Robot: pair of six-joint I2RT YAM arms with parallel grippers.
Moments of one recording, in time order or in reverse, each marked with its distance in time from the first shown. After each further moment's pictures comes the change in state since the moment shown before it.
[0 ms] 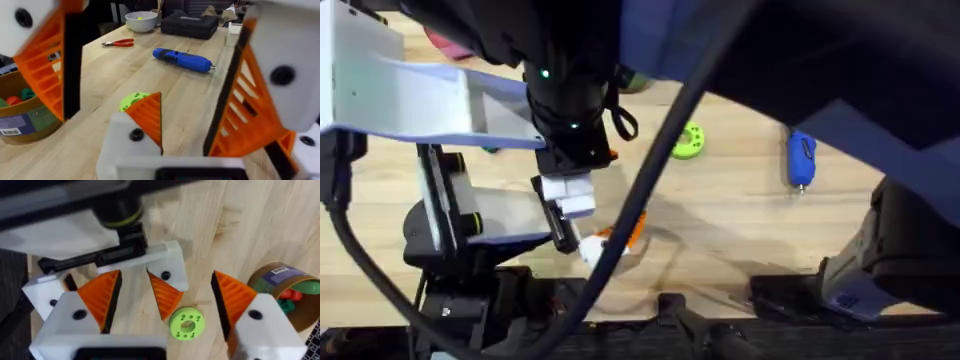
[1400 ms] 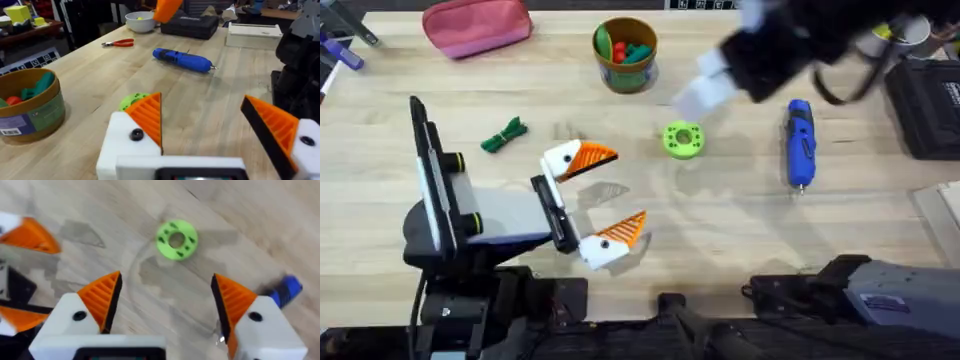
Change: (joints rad) left arm 0.000 0.000 0.000 0.000 0.000 0.000; right arm -0.516 -0.561 -0.572 0.158 -0.001 0.663
